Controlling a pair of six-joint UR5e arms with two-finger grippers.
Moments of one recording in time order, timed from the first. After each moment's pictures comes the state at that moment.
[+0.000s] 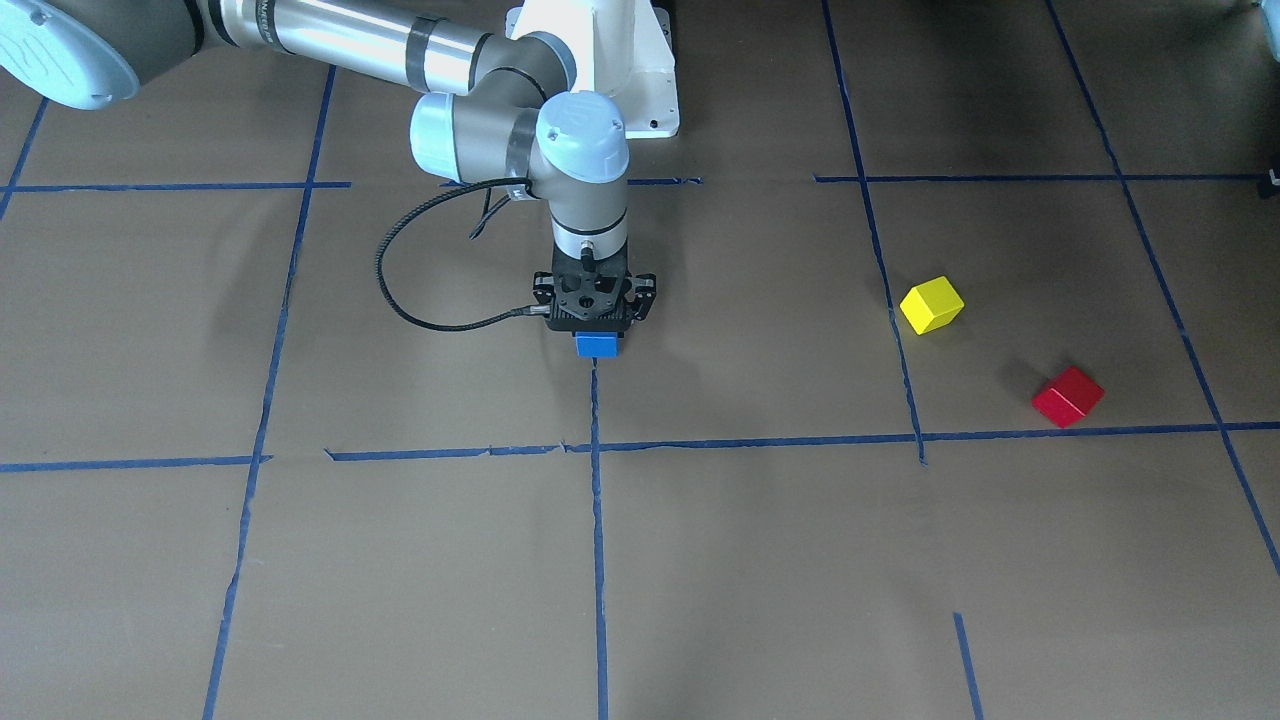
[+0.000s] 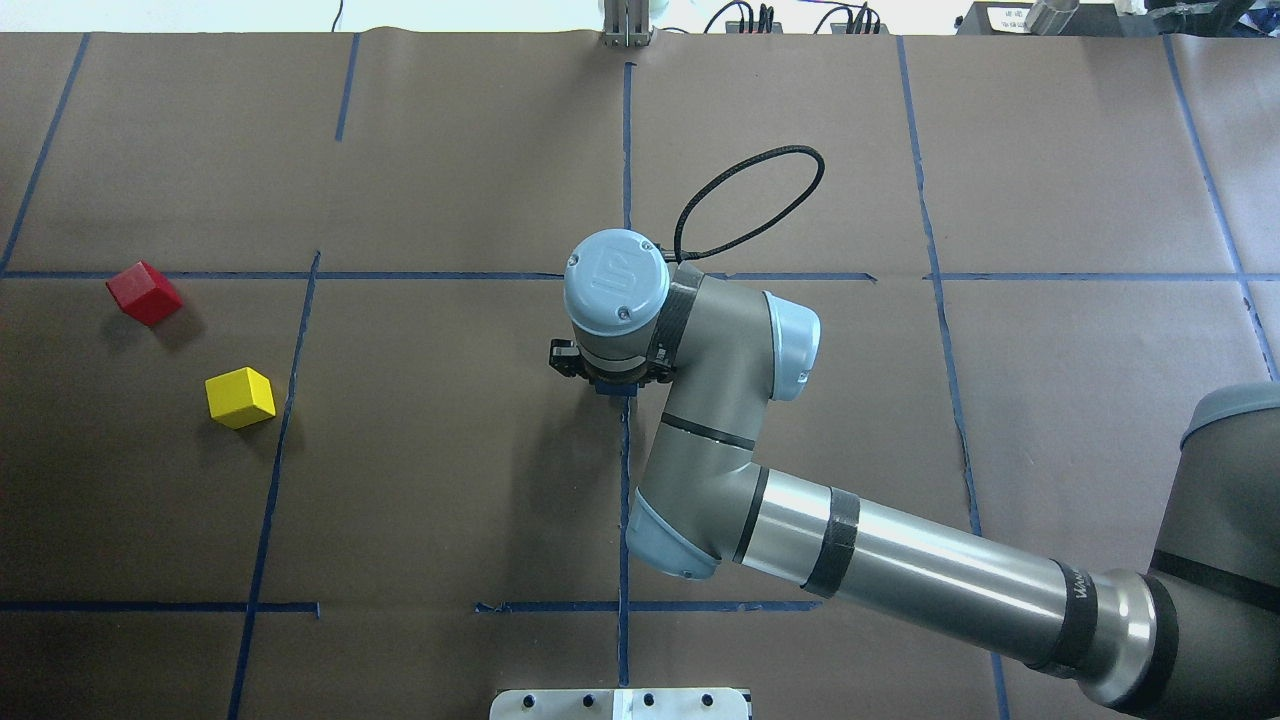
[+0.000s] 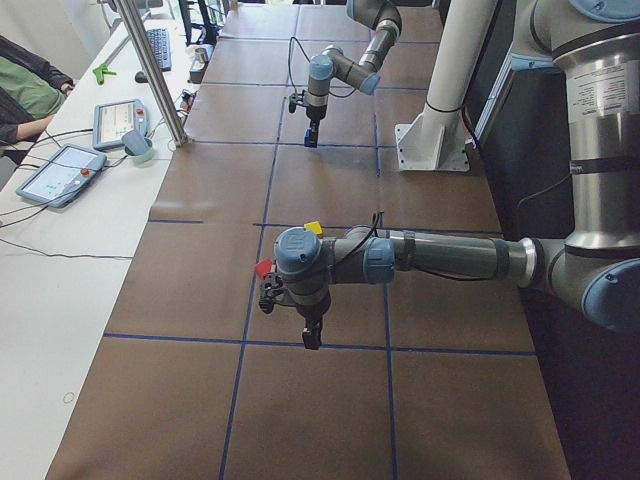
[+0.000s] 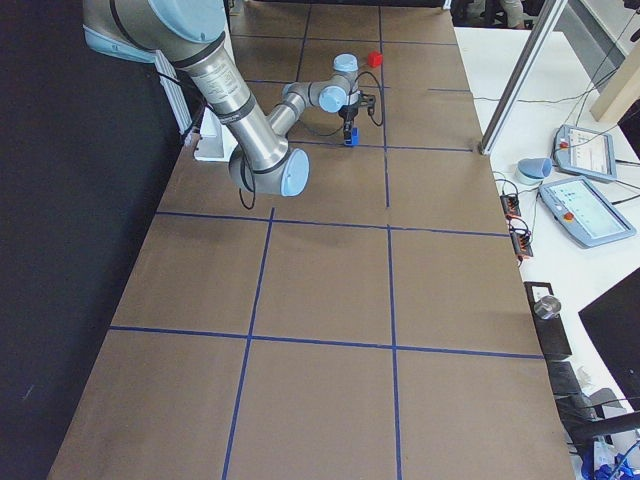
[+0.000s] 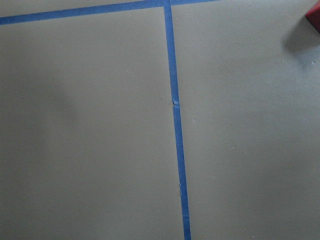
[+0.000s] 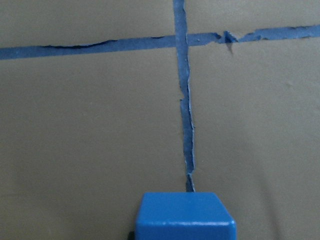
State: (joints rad) left arm -1.49 -1.39 -1.80 -1.45 -2.34 0.09; right arm 0.46 -0.69 1.36 -1.47 1.78 1.32
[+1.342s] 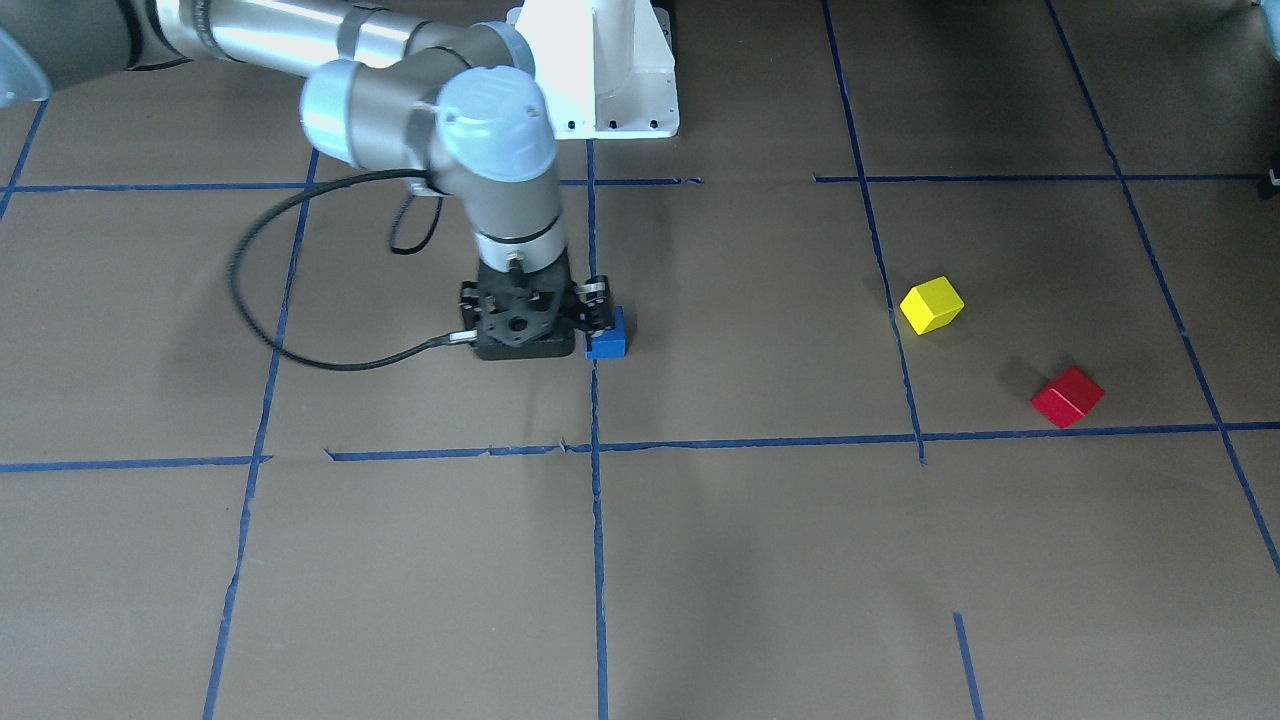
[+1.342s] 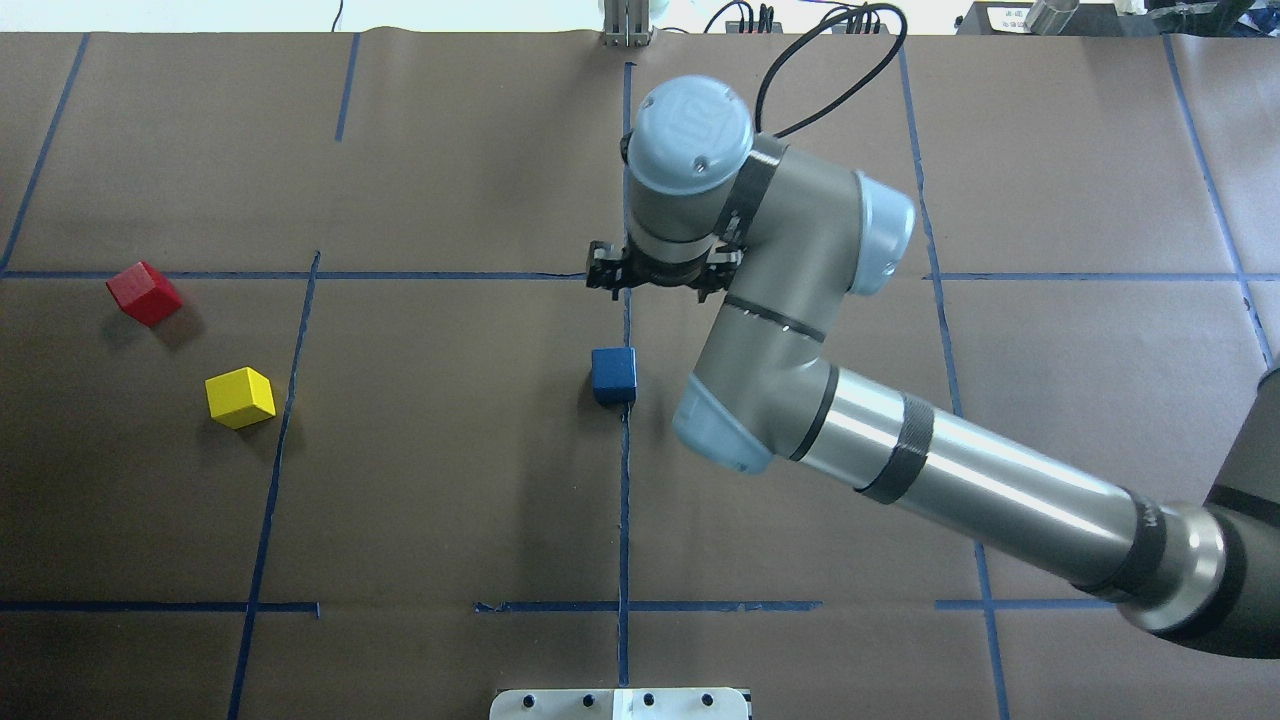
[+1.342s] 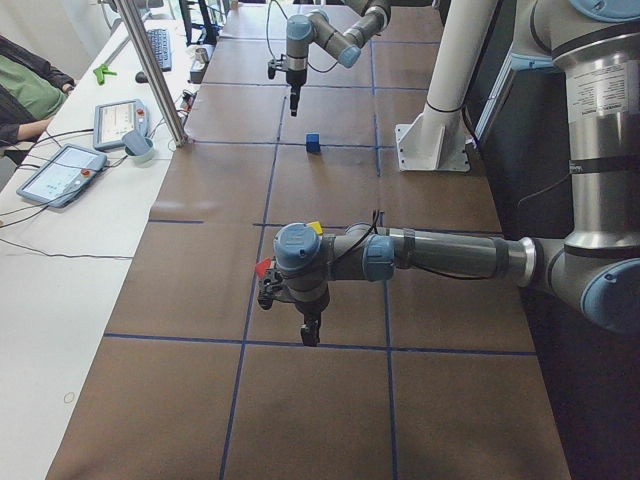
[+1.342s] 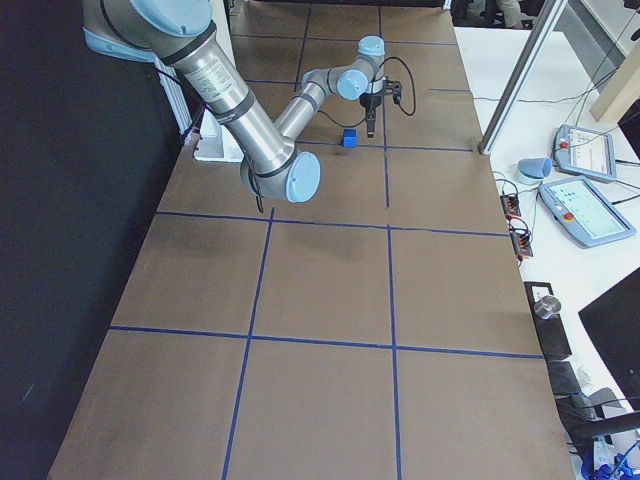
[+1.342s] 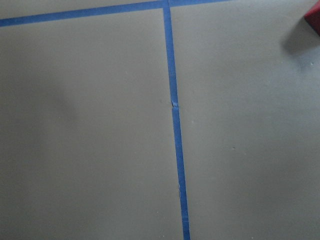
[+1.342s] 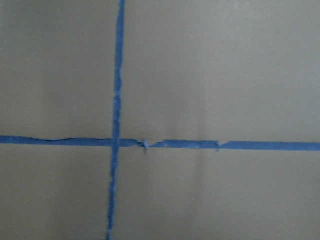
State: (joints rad) left arm -1.49 -1.39 -1.81 -1.46 -2.34 0.09; right arm 0.71 -0.79 1.56 -1.62 1.98 1.03
